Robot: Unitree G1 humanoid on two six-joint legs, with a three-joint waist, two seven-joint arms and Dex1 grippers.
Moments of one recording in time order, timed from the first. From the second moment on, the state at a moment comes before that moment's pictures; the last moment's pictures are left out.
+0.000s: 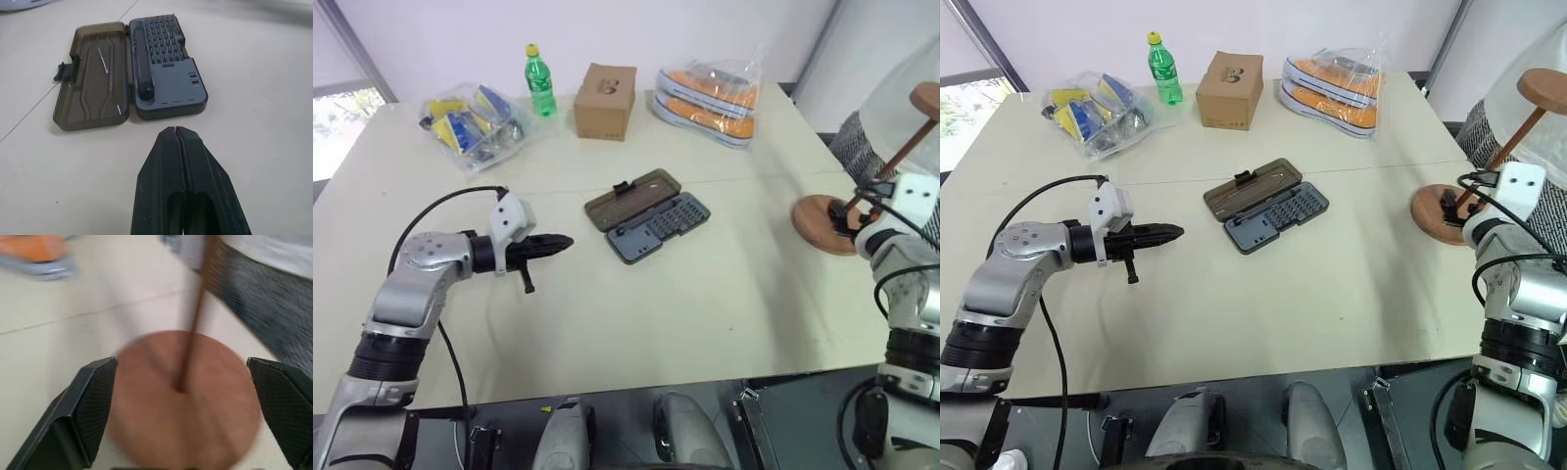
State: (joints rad) left arm -0.41 0.71 -0.01 -0.04 -0.35 0.36 -1.06; right arm -0.42 -0.63 -0.42 0.06 0.35 0.72 0.14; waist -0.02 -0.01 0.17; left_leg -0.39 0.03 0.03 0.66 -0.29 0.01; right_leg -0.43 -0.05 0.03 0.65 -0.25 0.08
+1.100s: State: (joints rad) left arm -0.57 0.57 -0.01 0.19 -0.28 0.29 -0.90; right arm -0.78 -0.52 0.03 0.35 0.14 0.46 0.46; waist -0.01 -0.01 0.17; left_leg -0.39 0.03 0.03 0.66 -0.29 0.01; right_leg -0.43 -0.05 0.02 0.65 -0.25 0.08
